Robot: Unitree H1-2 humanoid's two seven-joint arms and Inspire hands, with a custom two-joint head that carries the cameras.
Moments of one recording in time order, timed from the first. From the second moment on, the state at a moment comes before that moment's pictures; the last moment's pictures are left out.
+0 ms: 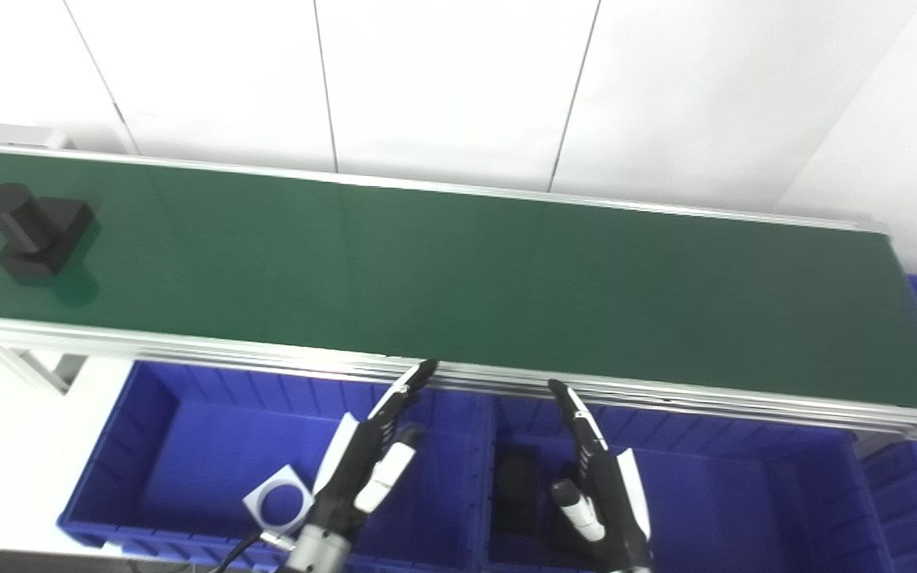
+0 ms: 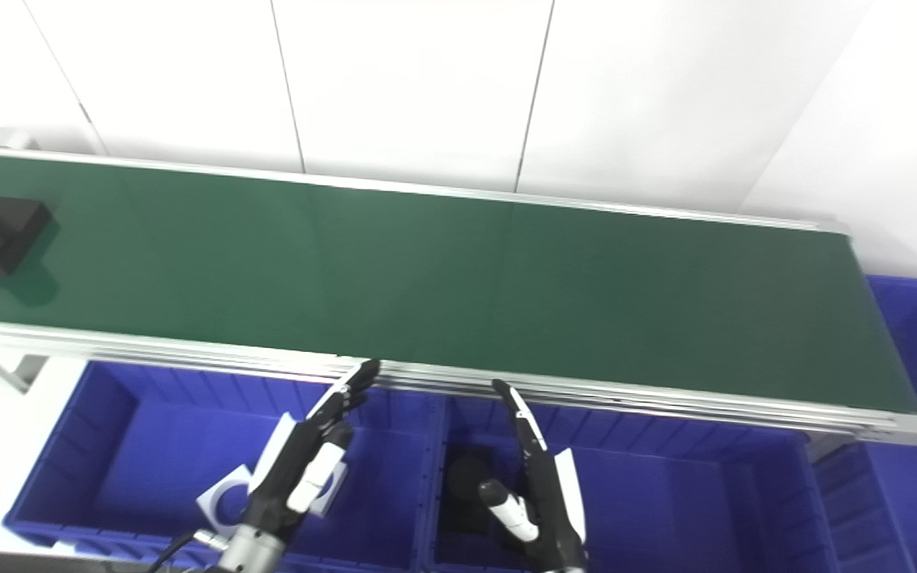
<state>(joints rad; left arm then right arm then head) 0.18 0.12 -0.46 0.17 0.09 -0.44 0.17 0.22 -0.07 0.35 0.19 -0.20 -0.42 -0.23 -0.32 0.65</state>
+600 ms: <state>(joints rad) 0.18 0.11 -0.43 0.18 0.07 -0.44 0.13 0.23 -0.07 0.33 0.20 -0.19 -0.42 -0.23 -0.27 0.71</state>
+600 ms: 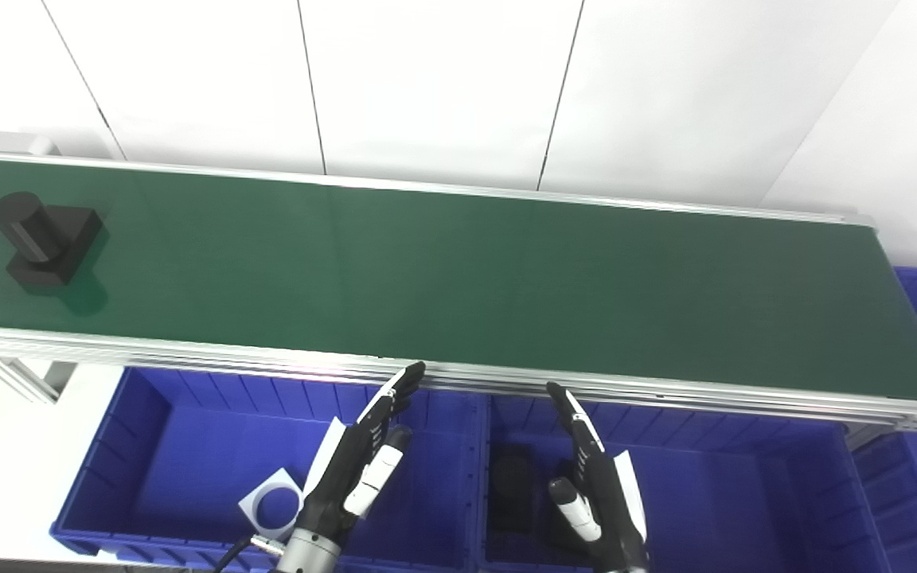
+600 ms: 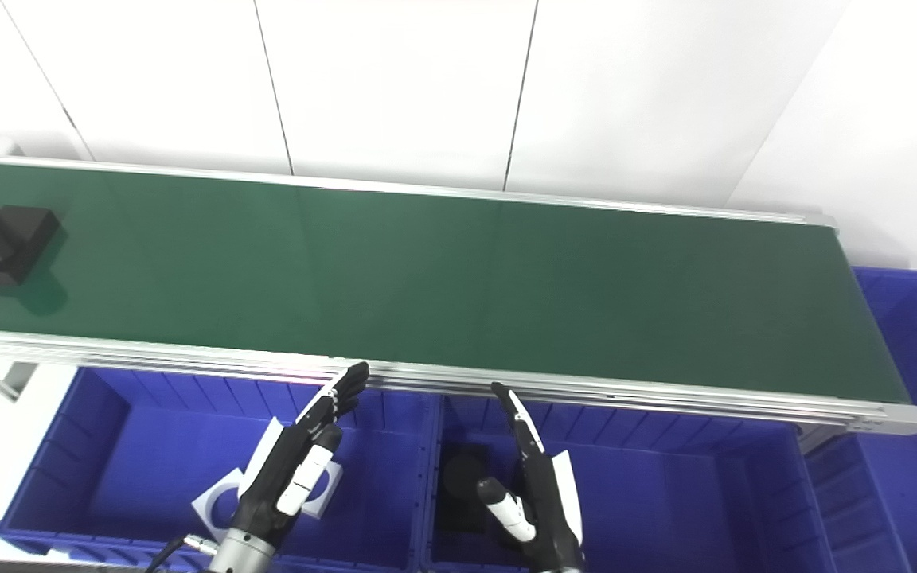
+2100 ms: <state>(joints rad) 0.19 0.06 -0.38 0.17 0.06 -0.44 0.05 0.24 -0.07 0.32 0.20 -0.18 -0.42 -0.18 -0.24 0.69</state>
